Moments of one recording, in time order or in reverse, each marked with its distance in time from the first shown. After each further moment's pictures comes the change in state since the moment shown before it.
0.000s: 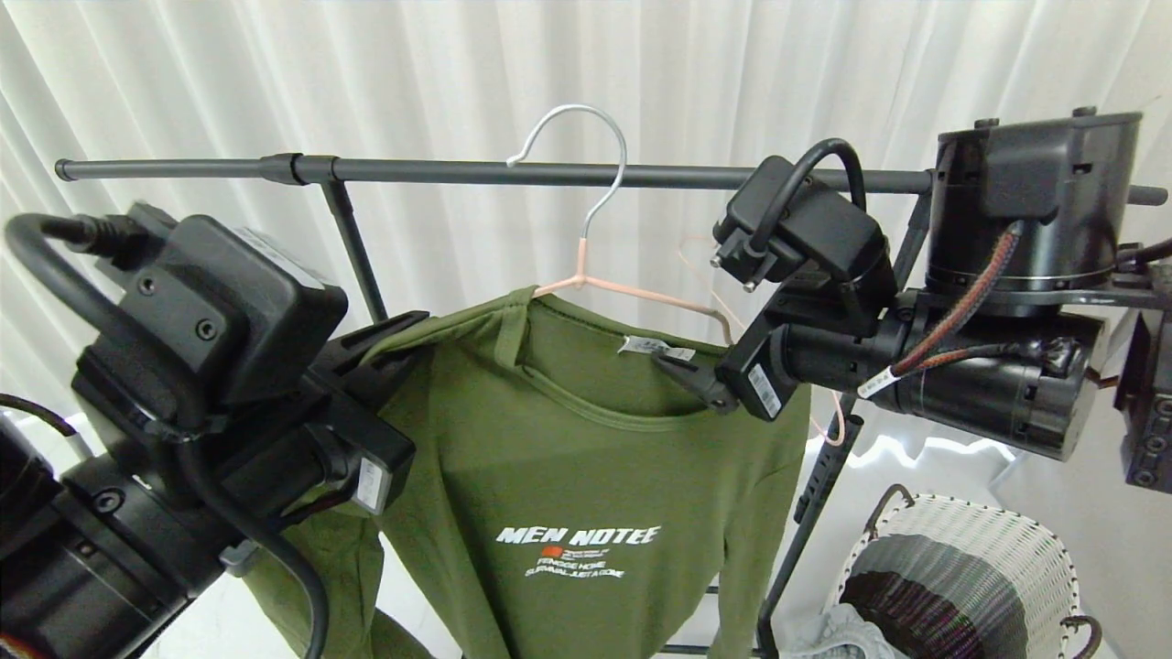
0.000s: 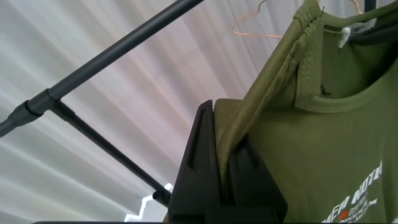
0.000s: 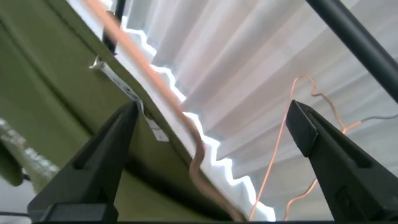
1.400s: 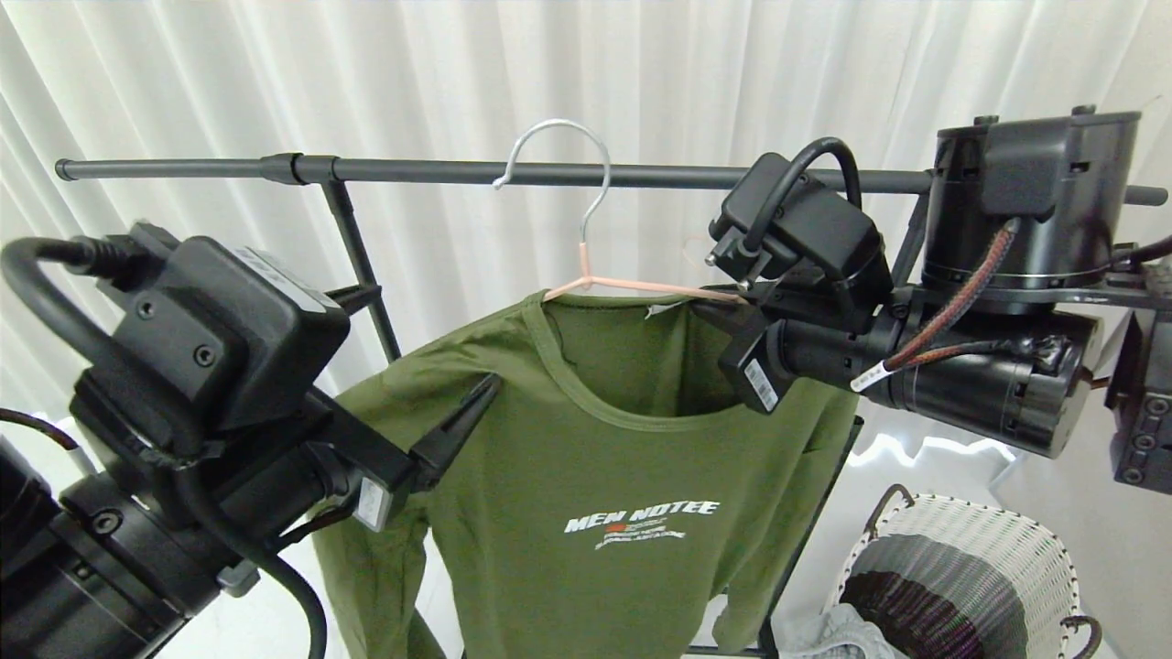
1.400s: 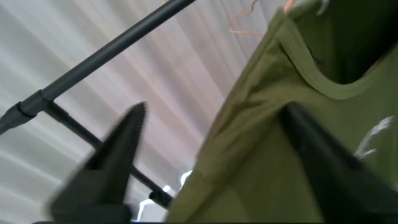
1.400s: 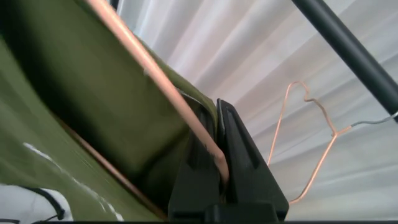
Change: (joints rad) left arm -0.005 -0.005 0.020 -0.006 -0.006 0.000; right arm -0.001 0.003 0.003 -0.031 -0.015 -0.029
